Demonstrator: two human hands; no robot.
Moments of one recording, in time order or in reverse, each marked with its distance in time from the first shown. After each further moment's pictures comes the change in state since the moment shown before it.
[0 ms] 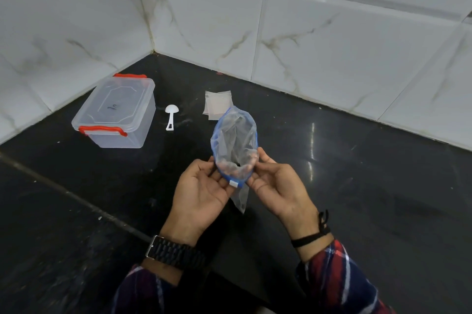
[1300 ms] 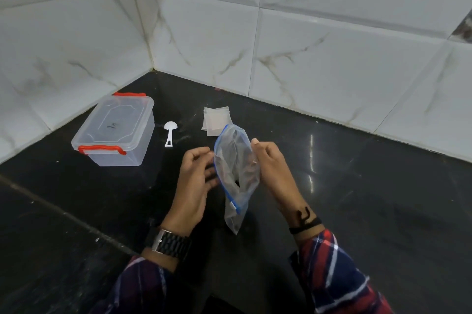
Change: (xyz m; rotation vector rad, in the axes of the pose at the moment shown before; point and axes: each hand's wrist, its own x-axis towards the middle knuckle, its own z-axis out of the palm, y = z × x) left_hand 0.032 0.018 0.009 0.674 0.148 0.370; right_hand 0.028 -0.019 0.017 -1.131 0.221 -0.454
